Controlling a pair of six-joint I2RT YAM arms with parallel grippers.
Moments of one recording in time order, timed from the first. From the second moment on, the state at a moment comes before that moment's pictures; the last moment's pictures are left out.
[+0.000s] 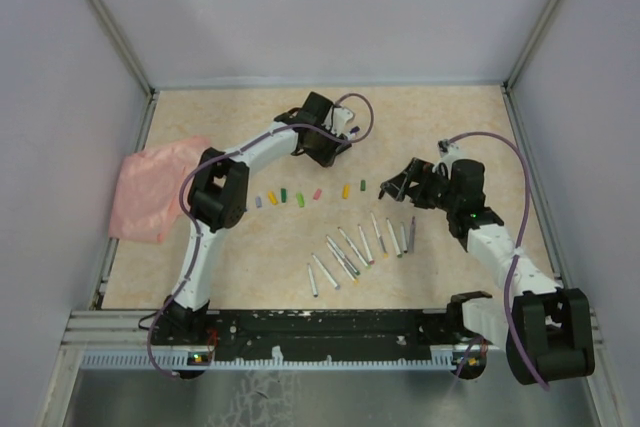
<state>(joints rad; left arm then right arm) -0.57 2.32 1.91 -0.53 0.09 0.21 0.12 1.07 0.52 0.09 -0.47 0.55</state>
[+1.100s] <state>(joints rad) -0.57 2.18 1.67 -0.53 0.18 0.26 0.12 1.07 0.52 0.09 -0.47 0.54</state>
